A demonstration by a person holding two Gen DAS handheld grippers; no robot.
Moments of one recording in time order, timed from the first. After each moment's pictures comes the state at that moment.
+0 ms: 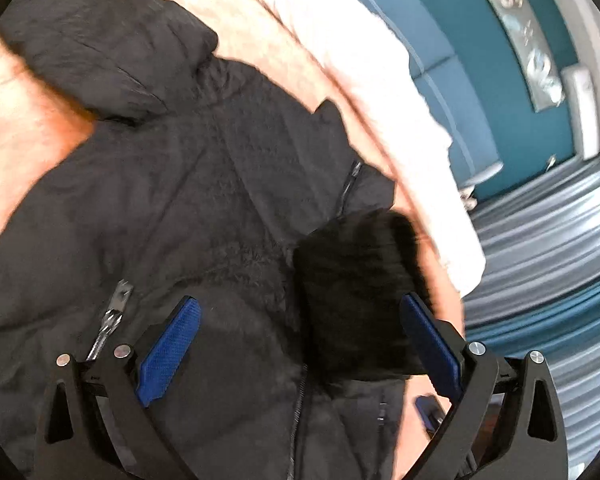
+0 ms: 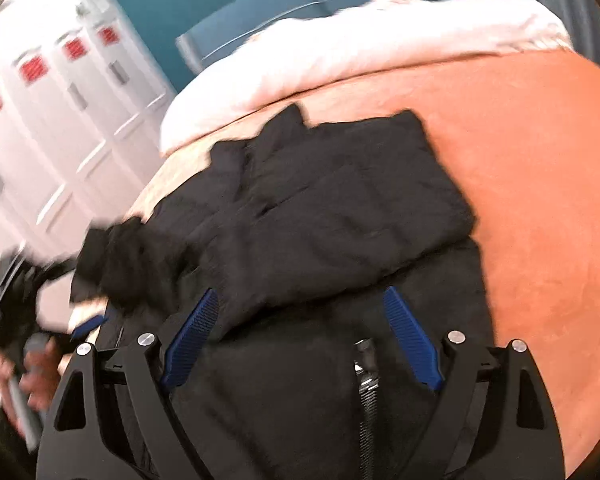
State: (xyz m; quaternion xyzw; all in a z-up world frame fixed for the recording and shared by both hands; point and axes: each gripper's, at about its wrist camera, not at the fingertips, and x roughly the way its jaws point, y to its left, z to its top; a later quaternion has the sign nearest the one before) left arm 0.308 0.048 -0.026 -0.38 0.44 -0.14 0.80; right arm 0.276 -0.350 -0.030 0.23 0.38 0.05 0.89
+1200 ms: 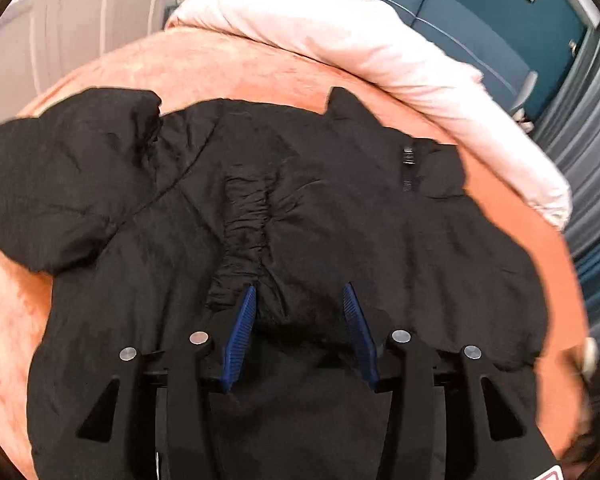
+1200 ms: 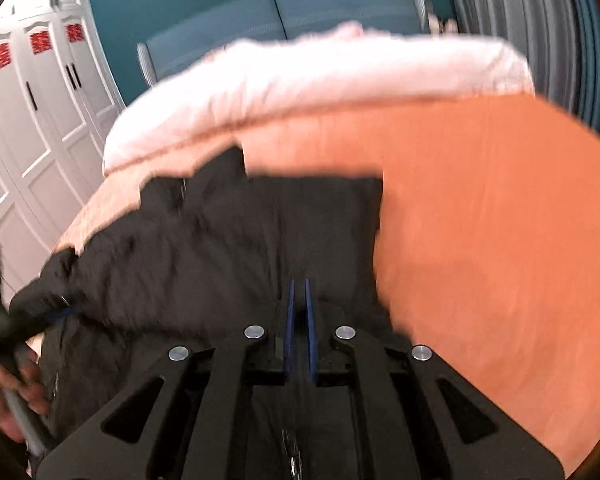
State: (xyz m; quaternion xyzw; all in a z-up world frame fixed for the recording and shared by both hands) left arm 0.415 -0.019 -0.056 -0.12 0.46 -0.07 0.88; right arm 0.334 -0.357 0.003 0.14 0.34 -0.04 0.93
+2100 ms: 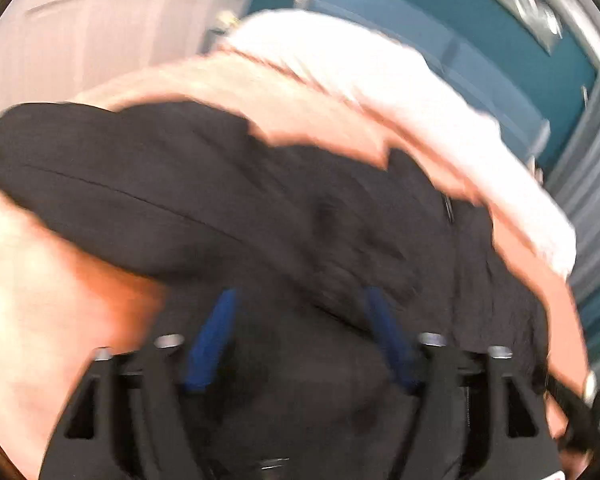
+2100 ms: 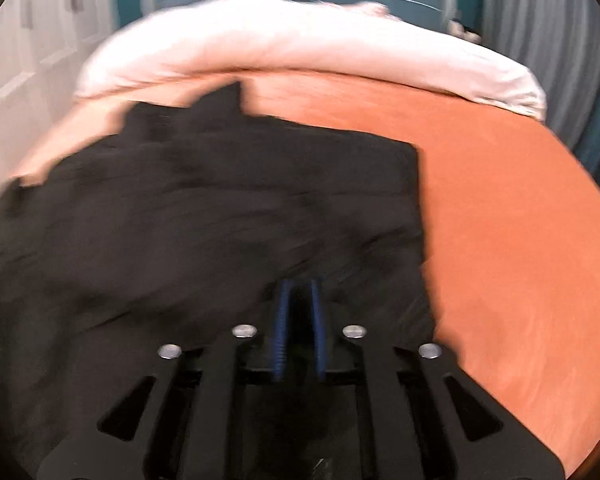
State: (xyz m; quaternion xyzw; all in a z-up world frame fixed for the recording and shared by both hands) left arm 0.366 0.100 -0.038 -0.19 0.37 -0.02 0.91; right arm 0.360 -0.282 -0.040 0.04 0.42 -0.04 0.91
